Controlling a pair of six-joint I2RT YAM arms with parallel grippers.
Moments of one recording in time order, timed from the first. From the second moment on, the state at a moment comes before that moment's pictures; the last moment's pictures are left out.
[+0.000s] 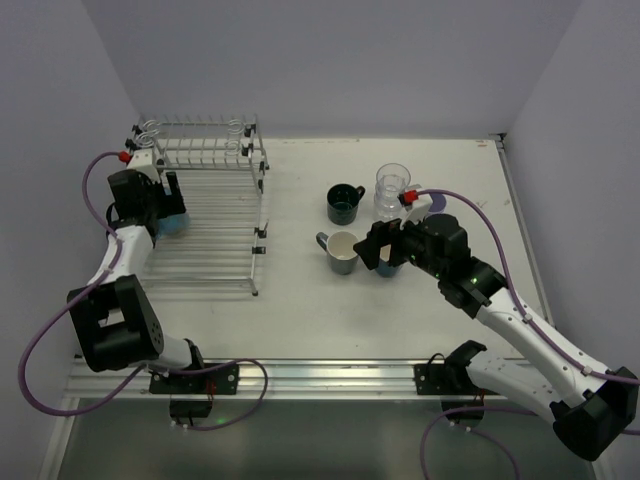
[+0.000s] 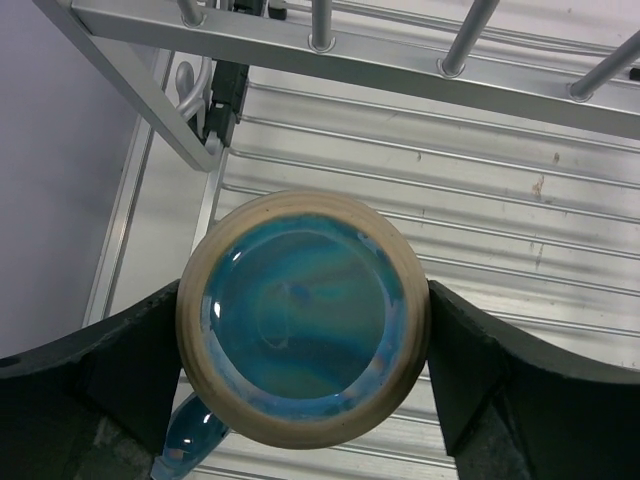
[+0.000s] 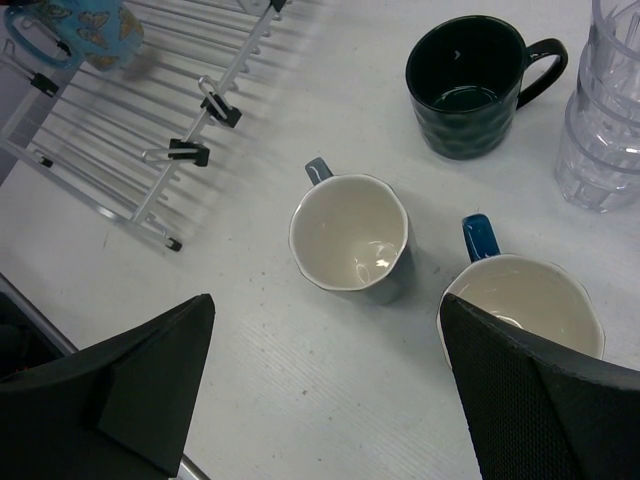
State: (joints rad) left arm 0.31 1.43 0.93 -0.04 0.13 0.04; right arm 0.61 0.90 0.78 -0.24 -0.07 0.33
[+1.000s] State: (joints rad) left arm 0.13 0.98 0.73 -0.10 0.23 -0.29; right arm 0.61 0.70 0.64 -0.04 -0.13 0.44
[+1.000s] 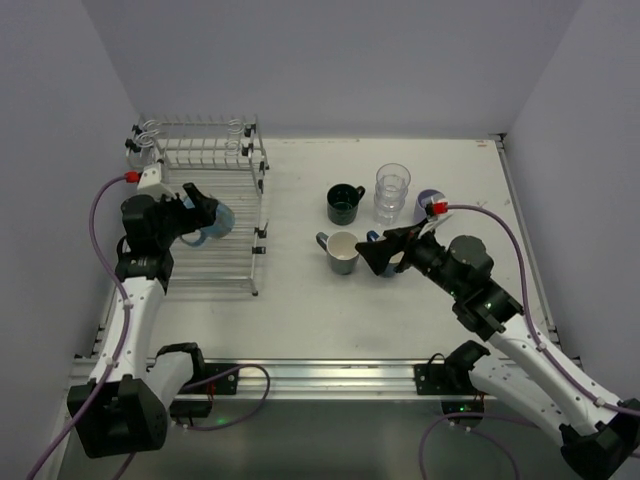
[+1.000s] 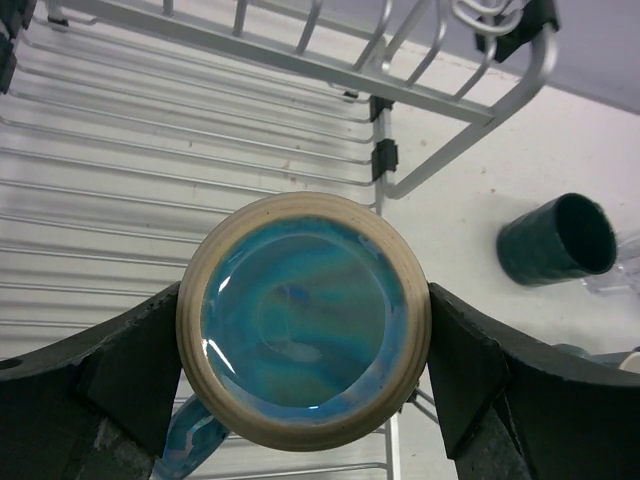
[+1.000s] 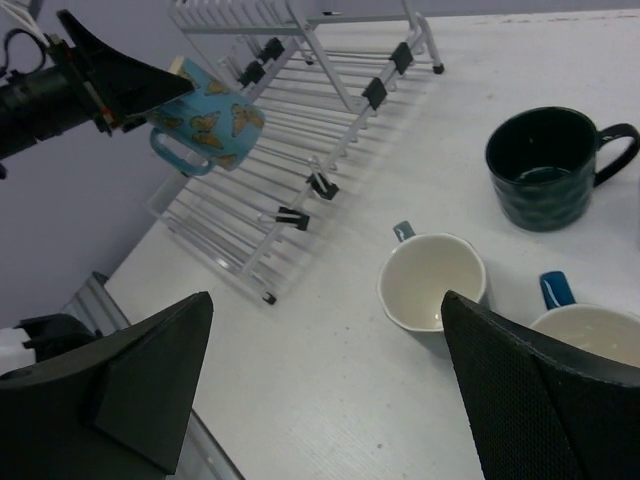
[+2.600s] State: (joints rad) left arm -0.17 0.78 0.54 0.71 0.69 -1.00; right arm 0.80 1.44 0.84 1.05 -0.46 1.07
